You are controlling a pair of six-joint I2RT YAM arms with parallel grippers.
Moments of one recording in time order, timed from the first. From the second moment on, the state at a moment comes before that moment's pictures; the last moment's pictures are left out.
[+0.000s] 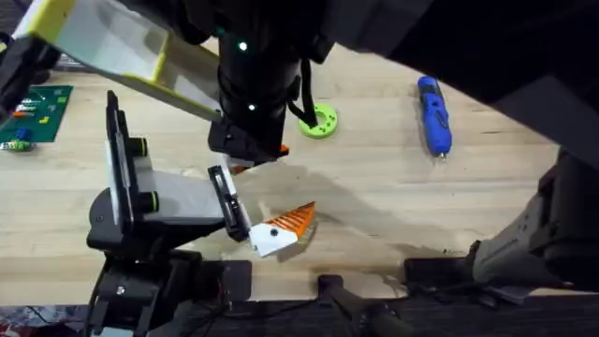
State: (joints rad) left arm -0.12 0.00 0.01 -0.10 1.05 0.02; right arm 1.07 1.93 2.12 -1.48 -0.06 -0.35
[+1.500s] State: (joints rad) left arm -0.12 0.00 0.01 -0.10 1.05 0.01; right arm 1.07 1.96 2.12 -1.48 -0.06 -0.35
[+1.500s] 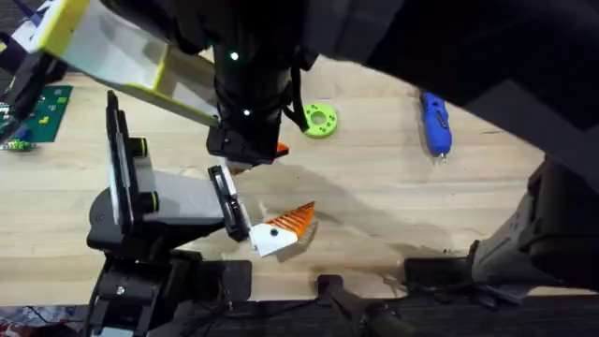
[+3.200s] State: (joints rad) left arm -0.12 0.00 0.01 -0.10 1.05 0.01; right arm 1.08 1.97 2.12 -1.47 -0.06 -0.35
